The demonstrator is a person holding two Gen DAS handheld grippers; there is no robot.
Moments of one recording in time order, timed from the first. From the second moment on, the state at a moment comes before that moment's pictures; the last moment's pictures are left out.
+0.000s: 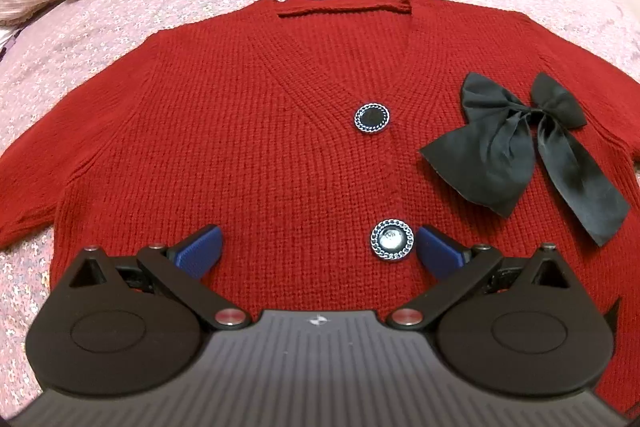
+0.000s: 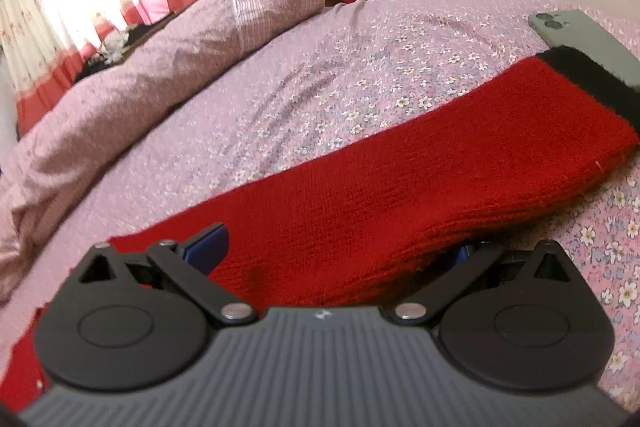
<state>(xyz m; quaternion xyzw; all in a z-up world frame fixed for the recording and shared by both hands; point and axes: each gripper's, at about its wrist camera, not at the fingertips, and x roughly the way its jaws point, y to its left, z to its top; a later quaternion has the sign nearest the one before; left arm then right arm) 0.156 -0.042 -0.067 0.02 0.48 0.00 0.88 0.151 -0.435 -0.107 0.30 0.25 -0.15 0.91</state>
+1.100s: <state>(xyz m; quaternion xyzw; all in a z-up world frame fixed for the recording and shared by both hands) 0.141 -0.024 -0.037 0.05 0.47 0.00 0.88 0.135 -0.433 -0.026 0.32 0.17 -0.07 0.93</state>
